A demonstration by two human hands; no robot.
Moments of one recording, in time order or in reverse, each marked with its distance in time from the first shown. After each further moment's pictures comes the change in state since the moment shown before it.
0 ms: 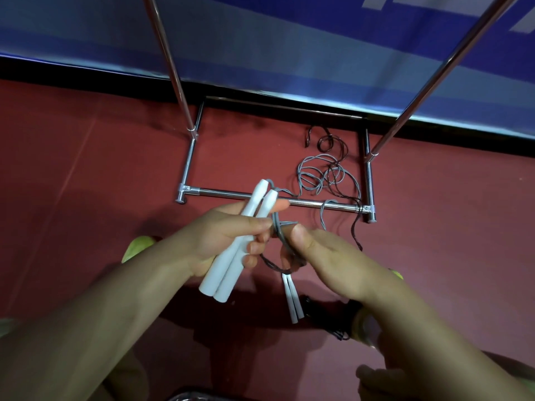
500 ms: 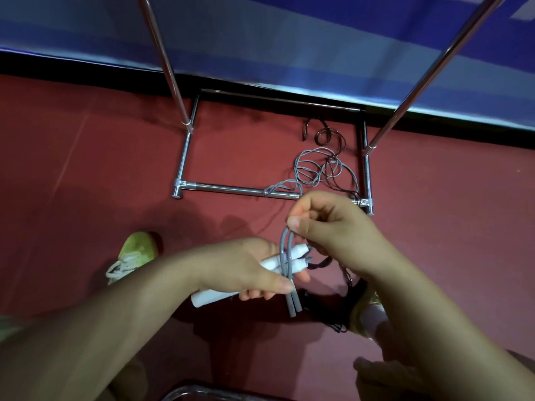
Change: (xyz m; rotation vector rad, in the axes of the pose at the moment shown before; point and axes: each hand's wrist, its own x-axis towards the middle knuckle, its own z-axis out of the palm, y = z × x) left_hand -0.005 -0.014 0.018 0.474 -0.475 -0.077; right_hand 0.015 0.016 -0.014 0.413 0.178 -0.039
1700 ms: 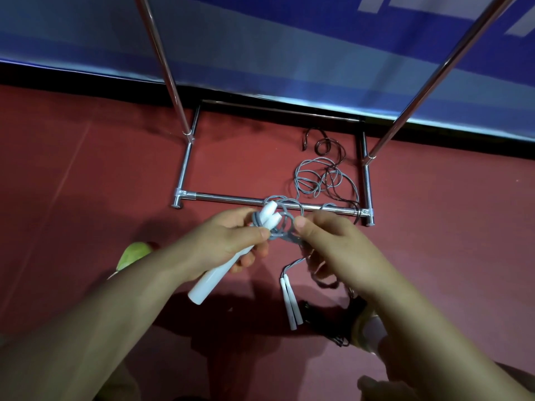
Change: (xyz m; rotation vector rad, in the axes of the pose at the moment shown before) left_hand 0.002 -0.001 -0.020 -0.335 0.456 0.106; right_hand -0.002 0.006 0.001 -0.210 0.123 0.181
